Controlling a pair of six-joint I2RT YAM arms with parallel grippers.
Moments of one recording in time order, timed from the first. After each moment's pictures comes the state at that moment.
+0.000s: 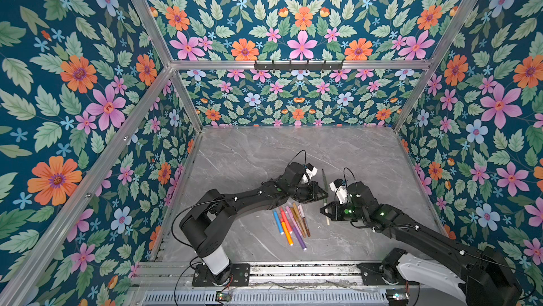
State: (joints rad) left arm -0.85 1.67 0.99 0.11 0.59 -0.95; right arm 0.65 1.02 0.50 -0.20 -0.40 0.68
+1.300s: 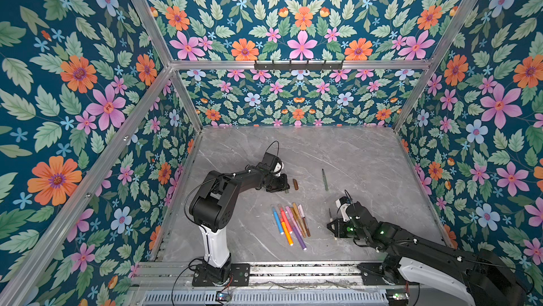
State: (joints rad) left arm -0.50 1.88 1.07 -0.24 0.44 -0.50; right arm 0.78 0.95 0.26 -0.13 -0.18 0.80
